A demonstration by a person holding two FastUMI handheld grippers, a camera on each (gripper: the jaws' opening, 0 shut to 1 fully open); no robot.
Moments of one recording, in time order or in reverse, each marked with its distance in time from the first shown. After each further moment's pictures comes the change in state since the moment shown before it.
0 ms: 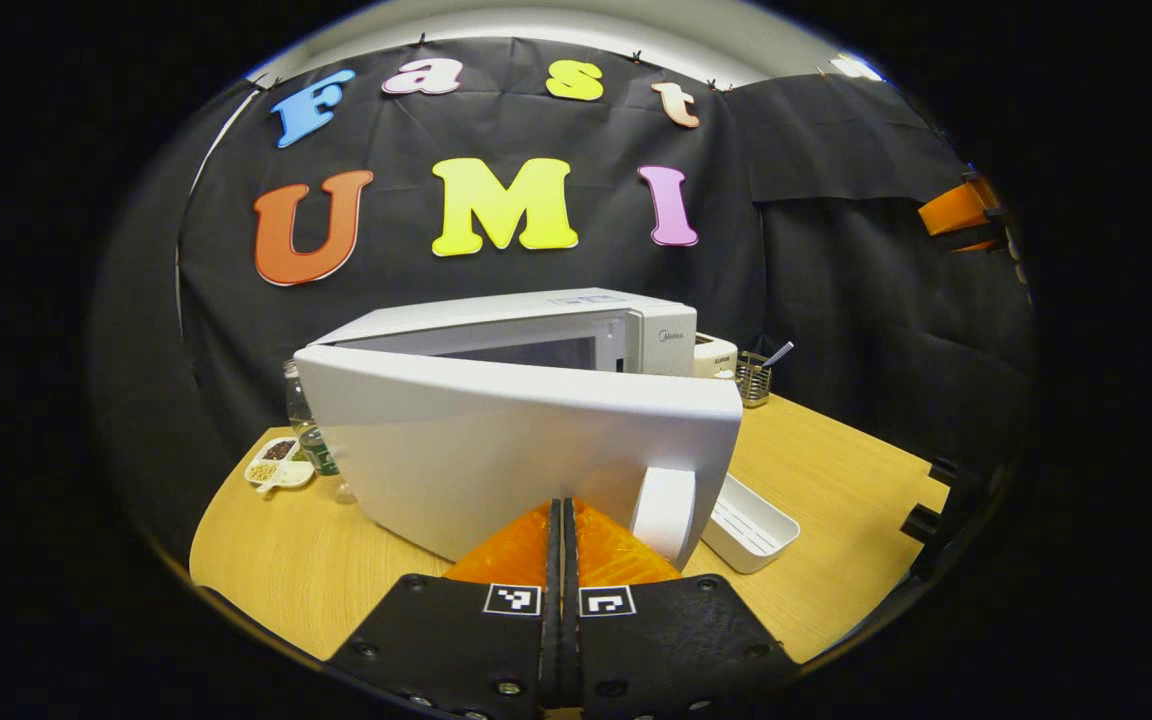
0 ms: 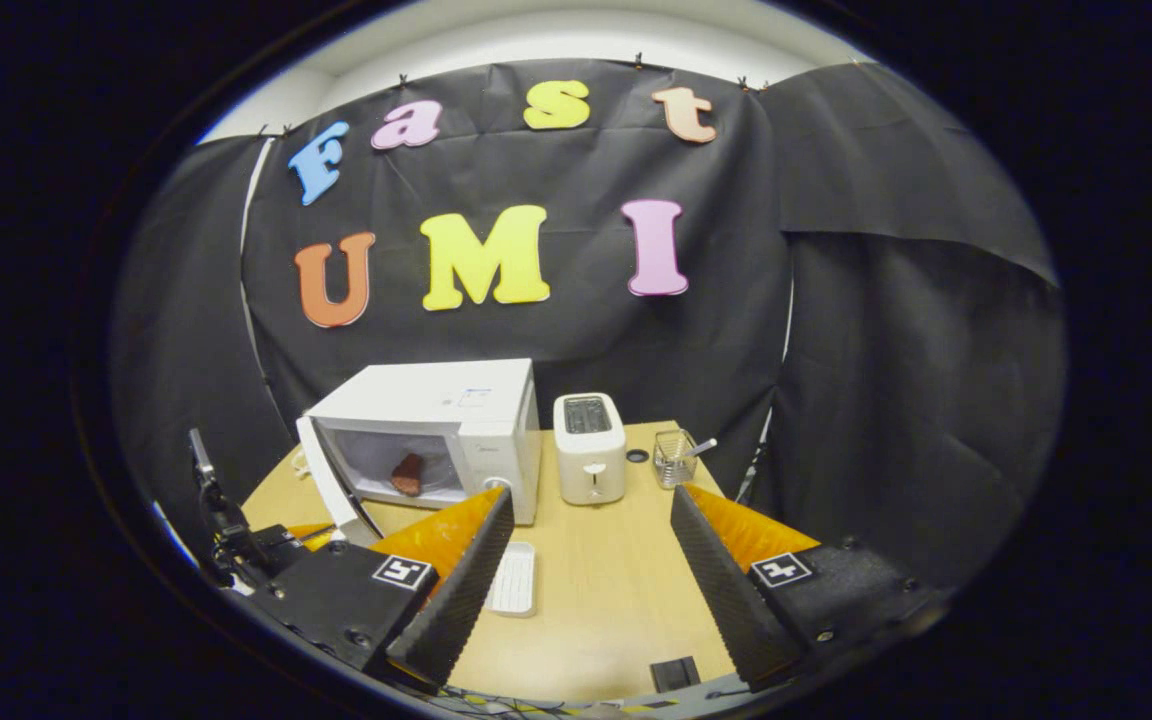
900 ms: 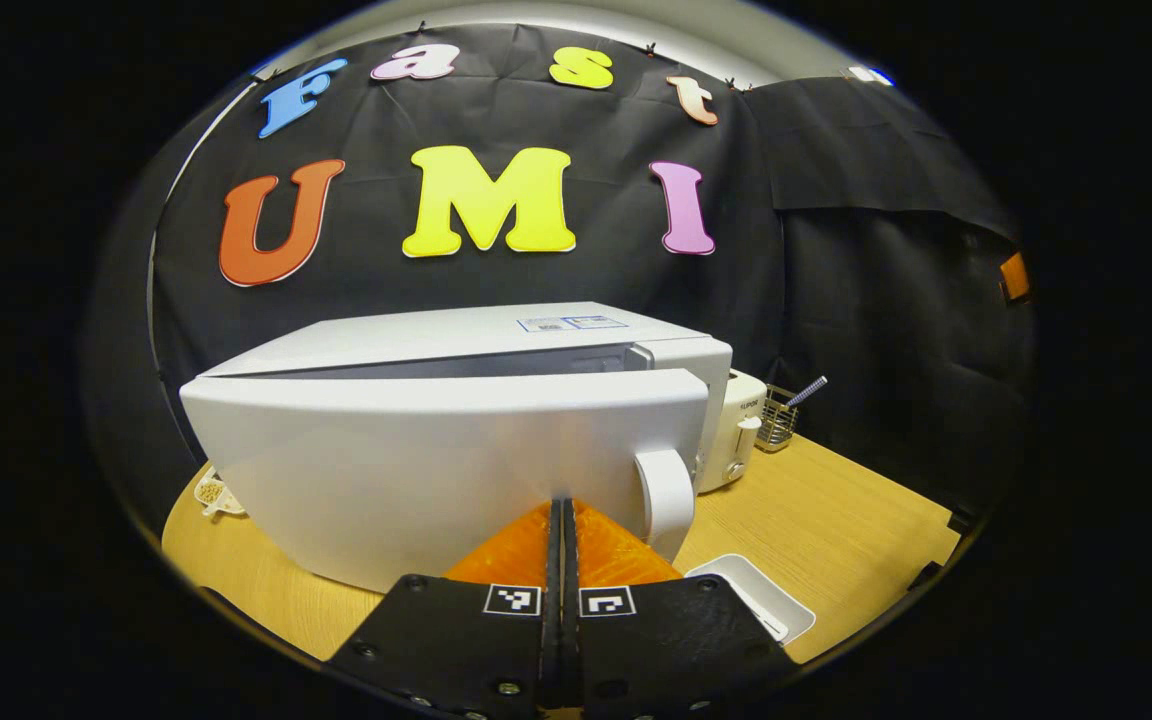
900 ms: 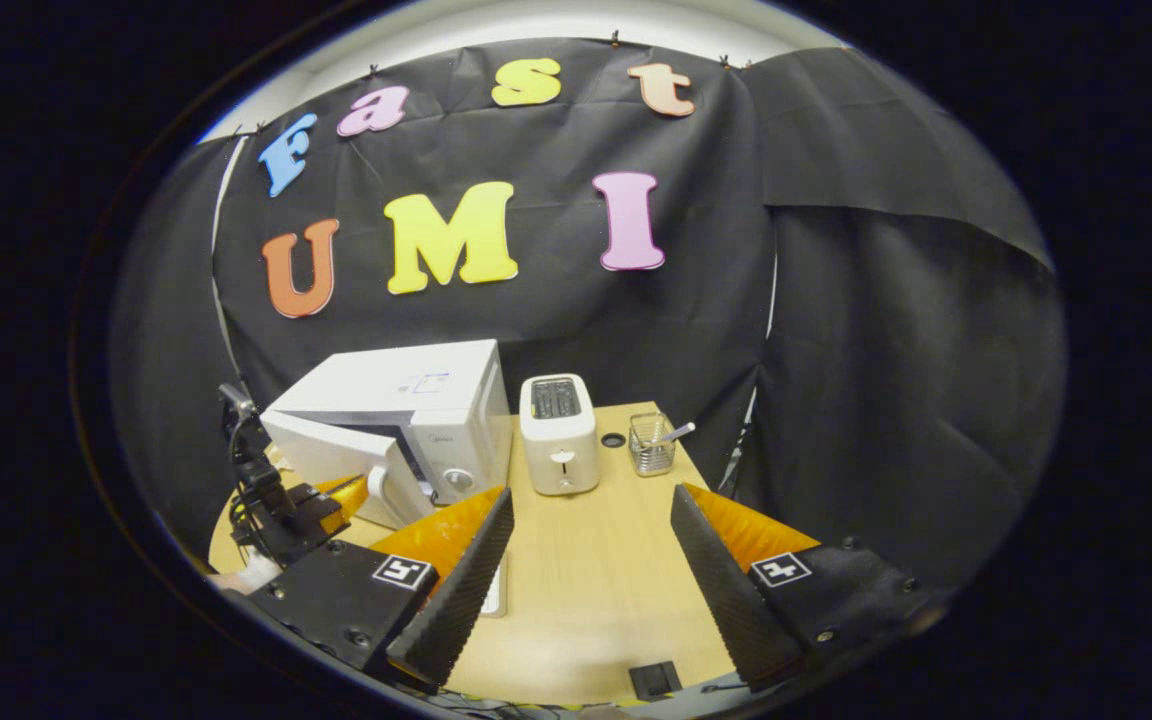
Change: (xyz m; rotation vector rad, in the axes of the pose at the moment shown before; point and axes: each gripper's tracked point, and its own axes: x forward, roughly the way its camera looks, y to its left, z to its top) left arm 0.114 -0.019 0.041 -0.046 -0.025 0.008; right arm 0.034 -0.031 -0.006 0.019 0.065 -0.041
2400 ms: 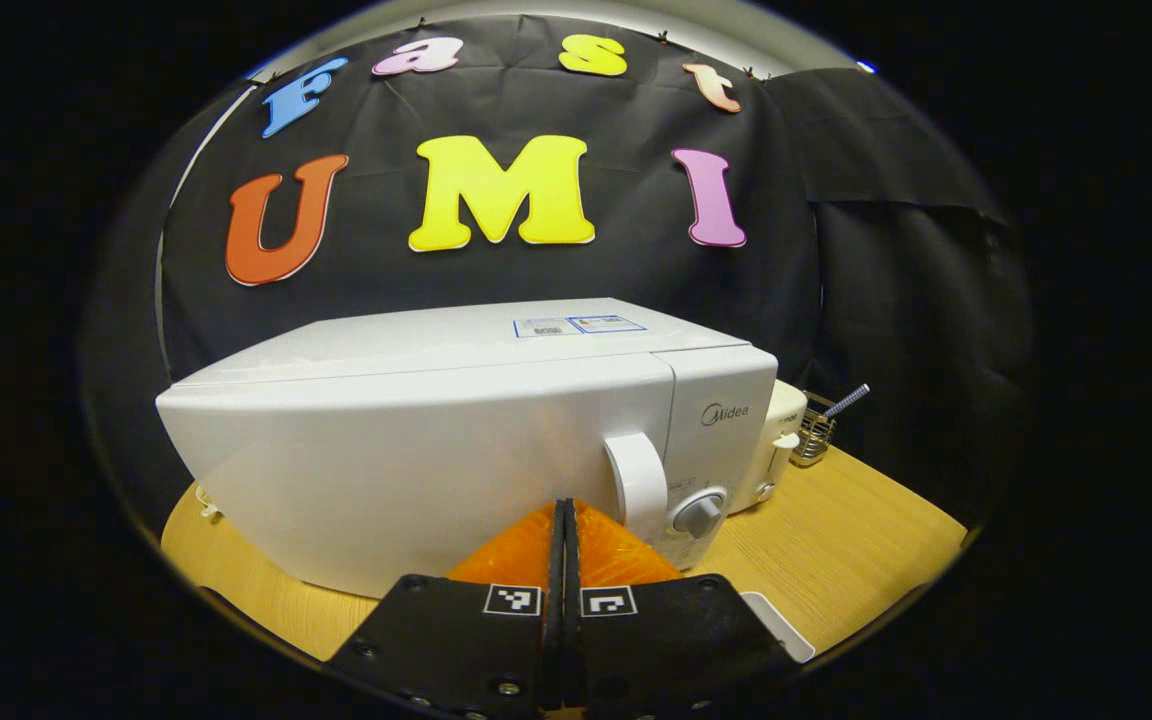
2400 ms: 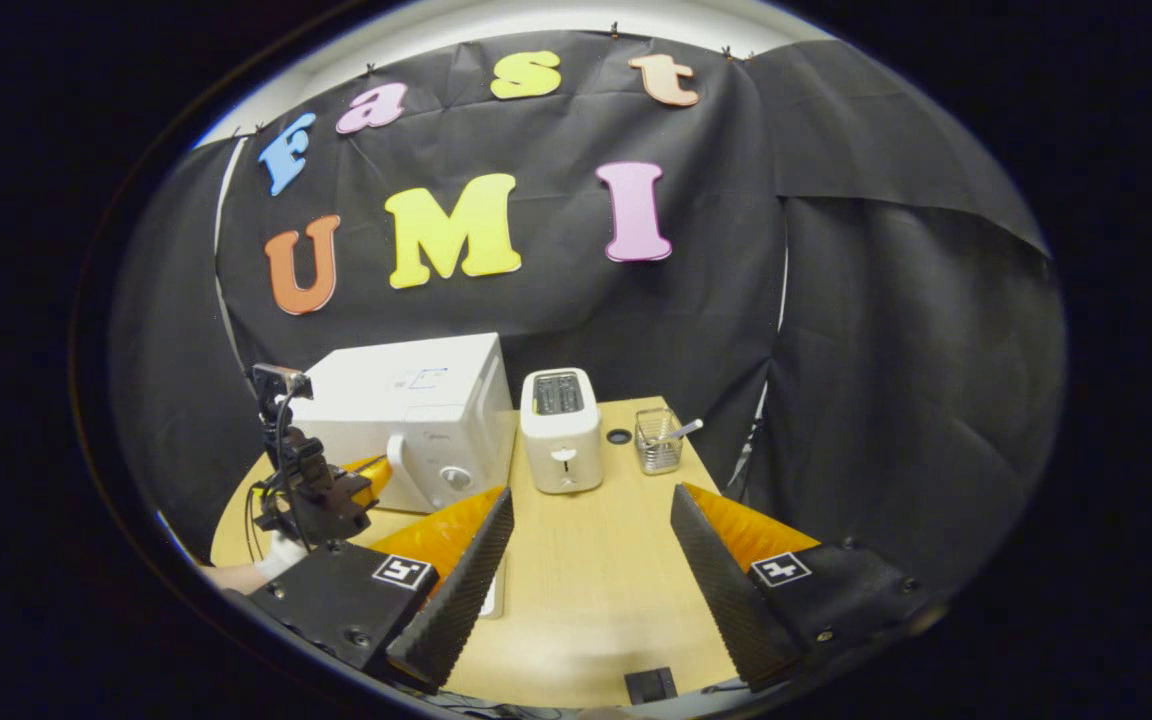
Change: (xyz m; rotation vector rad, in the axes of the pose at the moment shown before) left arm 0.035 0.000 0.005 -0.007 0.025 0.100; right arm 0.021 -0.004 -0.002 -0.010 0.008 0.045
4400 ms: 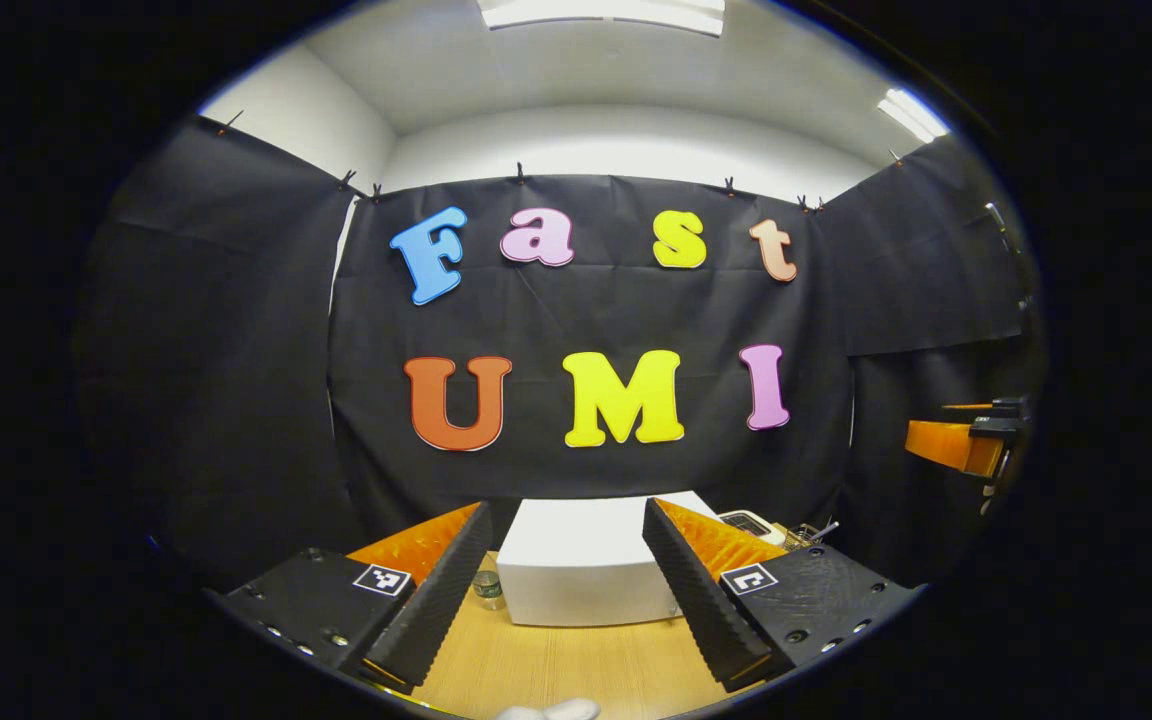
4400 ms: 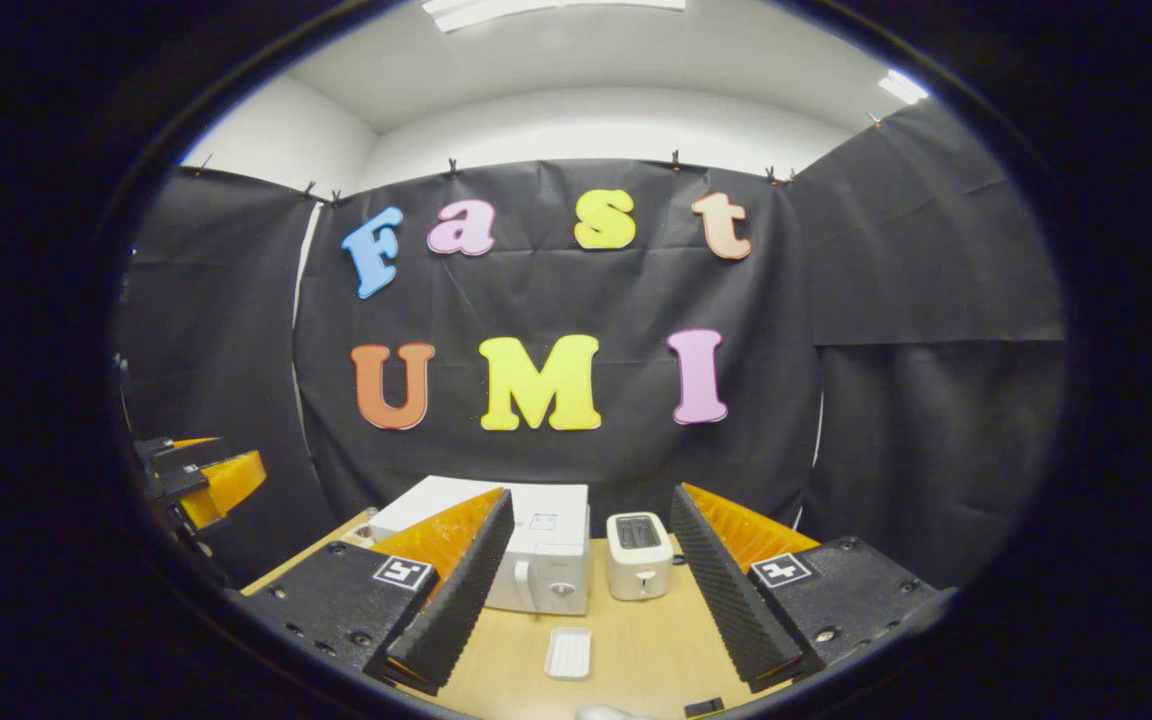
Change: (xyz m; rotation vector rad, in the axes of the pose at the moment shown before) left arm -0.348 0.100 0.220 -0.028 -0.331 0.247; right arm -0.144 0.116 0.126 -0.043 -0.414 0.097
